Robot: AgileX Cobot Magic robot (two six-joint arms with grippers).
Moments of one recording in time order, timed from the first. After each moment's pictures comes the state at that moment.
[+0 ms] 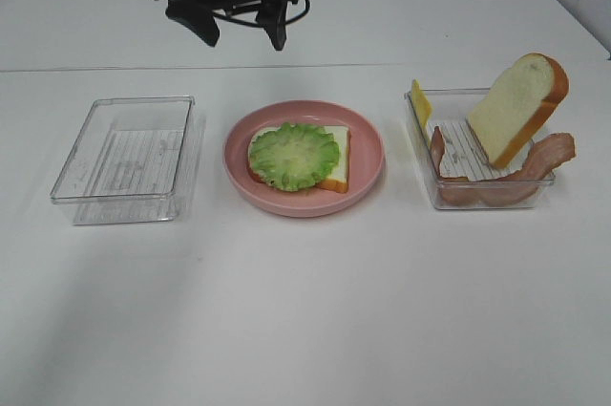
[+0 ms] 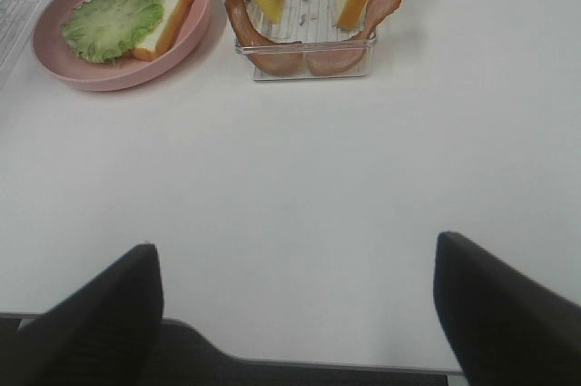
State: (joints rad) left arm -0.44 2.38 -2.41 -0.08 1.21 -0.17; right arm 0.05 0.00 -0.46 0.09 1.11 0.01
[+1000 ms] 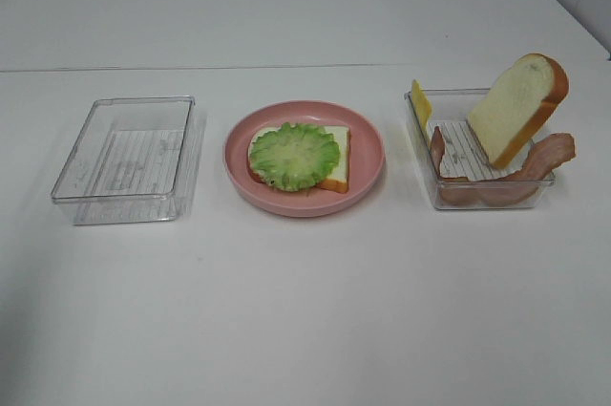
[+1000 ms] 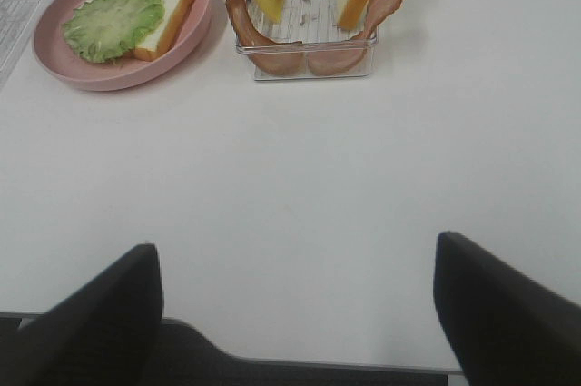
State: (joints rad) left arm 0.03 0.90 -0.82 -0.01 1.12 -0.08; right arm 0.05 0.00 -0.46 0.09 1.11 0.01
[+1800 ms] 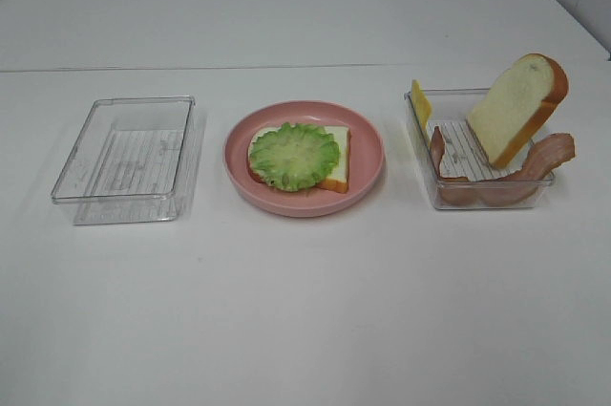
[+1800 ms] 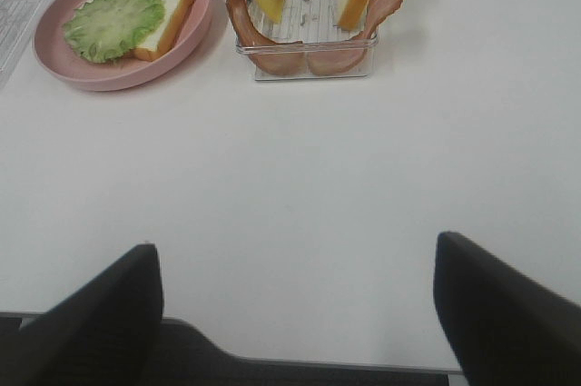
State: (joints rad) left arm 0.03 0.21 -0.52 -0.01 1.09 0.02; right arm 0.05 0.00 -0.46 0.09 1.11 0.01
